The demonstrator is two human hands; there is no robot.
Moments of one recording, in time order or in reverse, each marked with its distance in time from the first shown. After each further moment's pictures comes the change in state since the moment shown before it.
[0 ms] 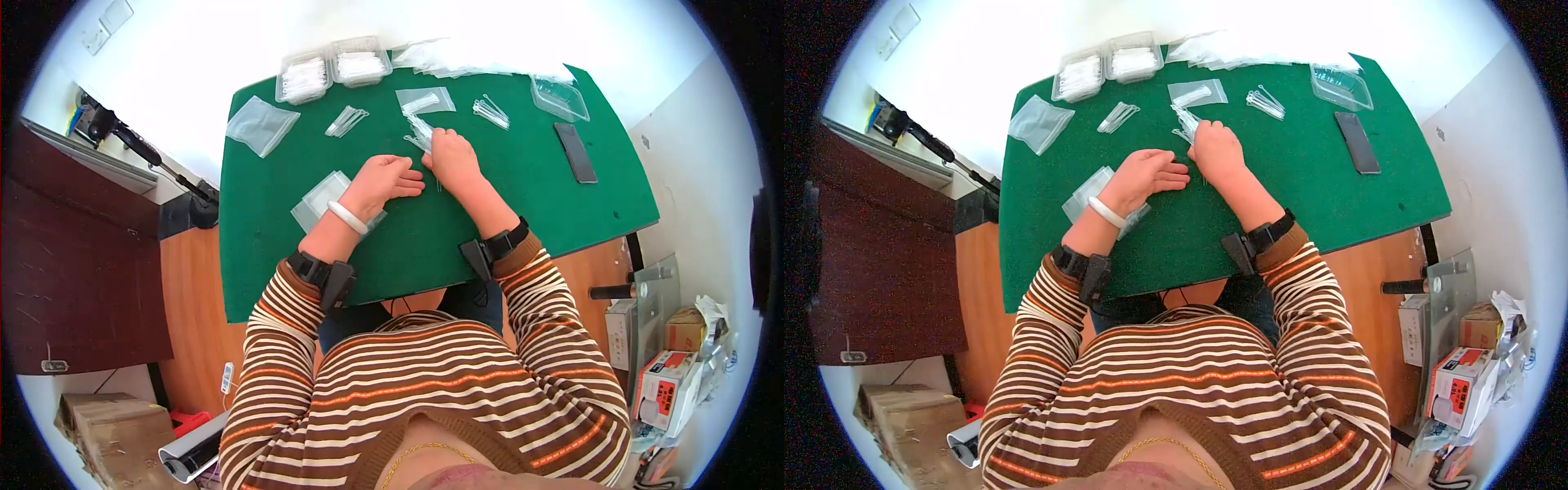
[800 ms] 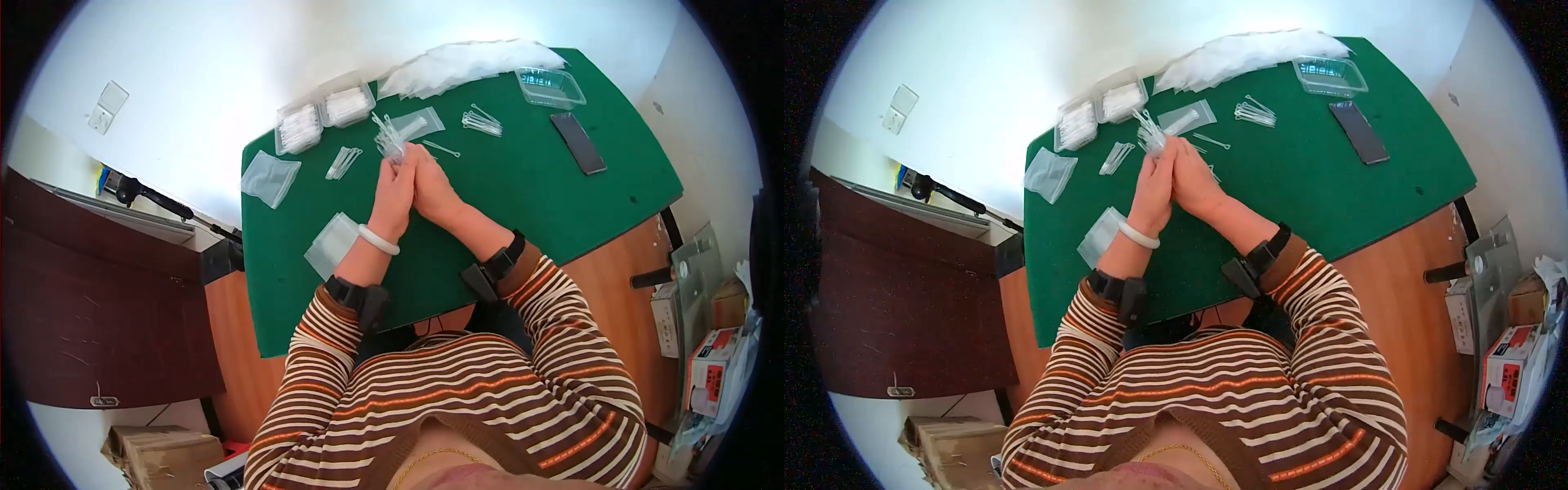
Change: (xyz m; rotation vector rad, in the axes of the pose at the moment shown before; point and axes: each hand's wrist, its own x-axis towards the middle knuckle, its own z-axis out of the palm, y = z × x) left_hand 0.034 0.006 0.055 -0.081 0.130 0.385; right_hand -0.005 -0.024 -0.002 0.878 0.224 -0.100
